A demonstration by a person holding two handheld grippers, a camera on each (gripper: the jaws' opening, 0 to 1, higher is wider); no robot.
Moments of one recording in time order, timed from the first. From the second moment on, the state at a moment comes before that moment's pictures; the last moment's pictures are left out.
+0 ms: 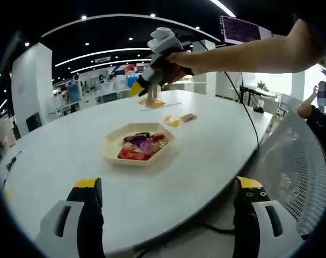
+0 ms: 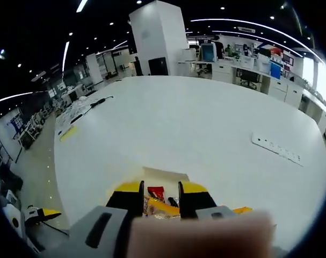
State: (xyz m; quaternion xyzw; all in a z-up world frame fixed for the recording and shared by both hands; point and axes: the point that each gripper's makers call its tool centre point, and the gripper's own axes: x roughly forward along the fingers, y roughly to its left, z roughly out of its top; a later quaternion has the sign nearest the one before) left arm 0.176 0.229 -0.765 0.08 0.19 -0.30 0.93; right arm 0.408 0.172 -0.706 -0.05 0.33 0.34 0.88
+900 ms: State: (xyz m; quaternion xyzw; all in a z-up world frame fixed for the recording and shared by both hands) left arm 0.176 0.229 -0.765 0.08 0.20 -0.30 0.93; right arm 0.403 0.234 -0.712 -0.05 0.32 0.40 0.86
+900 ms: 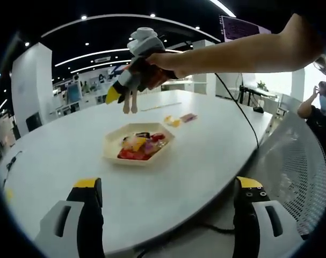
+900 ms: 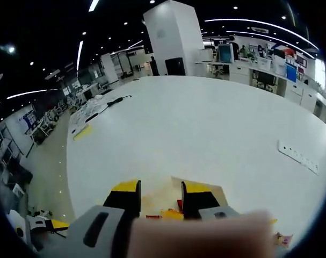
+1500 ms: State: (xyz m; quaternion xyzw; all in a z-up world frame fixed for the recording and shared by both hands) left arm 0.176 0.227 -0.764 0.08 0.19 -0.30 0.93; right arm 0.417 0.162 -0.706 -0.03 0.32 0.35 0.88
